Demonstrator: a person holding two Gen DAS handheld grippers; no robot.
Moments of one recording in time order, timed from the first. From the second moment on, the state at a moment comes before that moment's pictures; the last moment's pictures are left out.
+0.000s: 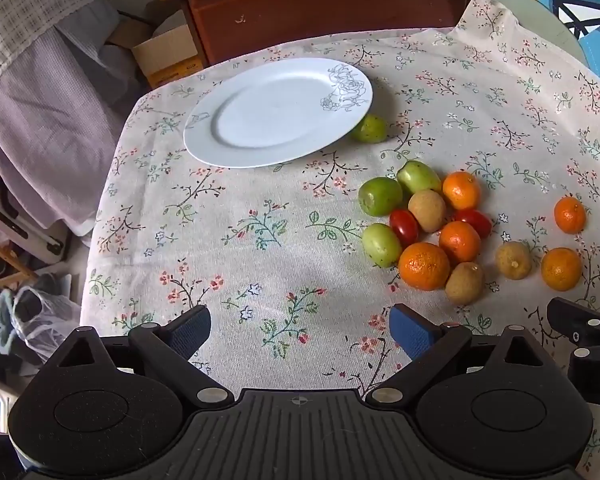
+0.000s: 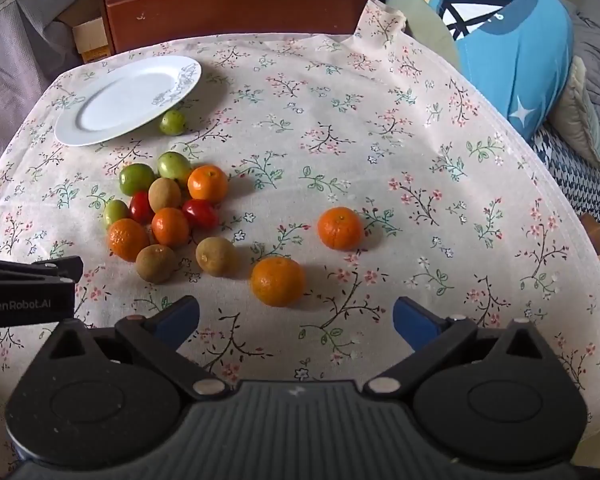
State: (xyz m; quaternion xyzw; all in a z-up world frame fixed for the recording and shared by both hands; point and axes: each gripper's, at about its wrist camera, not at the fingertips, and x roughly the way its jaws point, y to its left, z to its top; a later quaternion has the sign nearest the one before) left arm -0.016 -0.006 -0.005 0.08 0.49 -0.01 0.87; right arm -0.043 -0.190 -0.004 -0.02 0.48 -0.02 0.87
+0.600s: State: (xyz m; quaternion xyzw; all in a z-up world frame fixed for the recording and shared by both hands) left arm -0.014 -0.010 -0.009 0.09 0.50 -0.01 0.86; right arm -0.039 -0.188 -0.011 -0.03 0.49 -0.02 0.87
